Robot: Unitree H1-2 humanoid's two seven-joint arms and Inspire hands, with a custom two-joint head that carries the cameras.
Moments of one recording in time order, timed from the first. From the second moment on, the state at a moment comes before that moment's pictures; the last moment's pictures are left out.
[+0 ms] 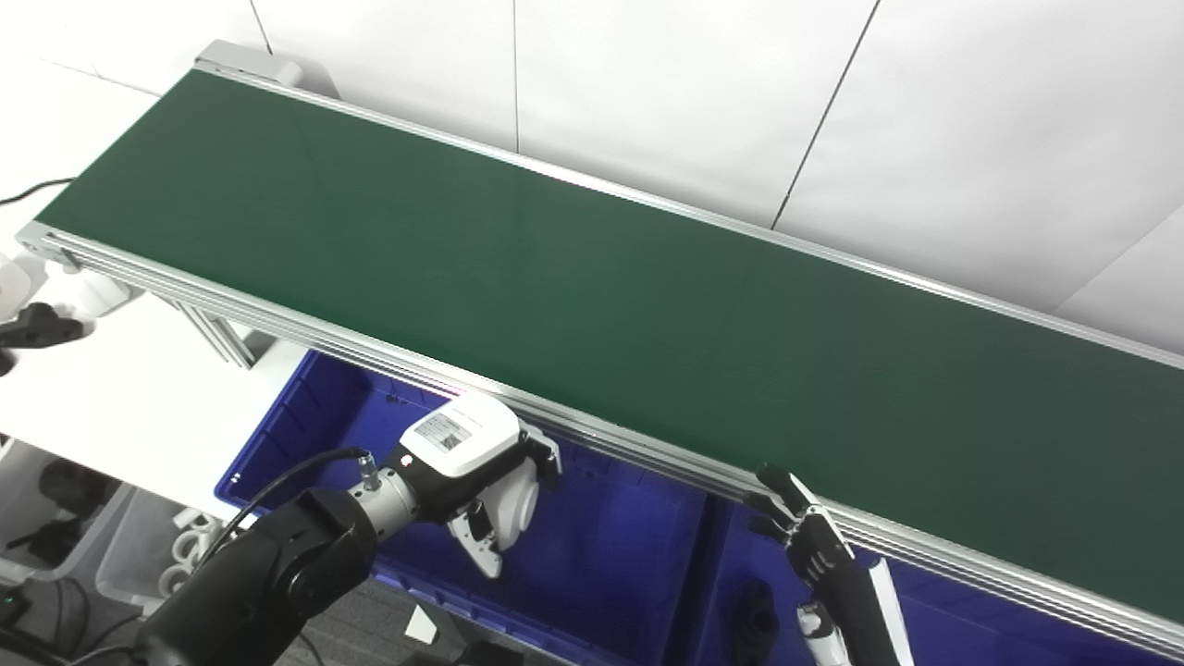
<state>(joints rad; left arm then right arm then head) 0.18 0.44 -0.34 -0.17 0.92 -0.24 -0.20 0.43 -0.12 0.27 -0.17 -0.08 -0.31 0.13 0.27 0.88</state>
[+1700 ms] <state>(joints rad) 0.20 0.20 -0.32 -0.05 0.05 -0.20 -0.33 0.44 0.08 0.27 0.01 -0.27 -0.34 -0.06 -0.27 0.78</state>
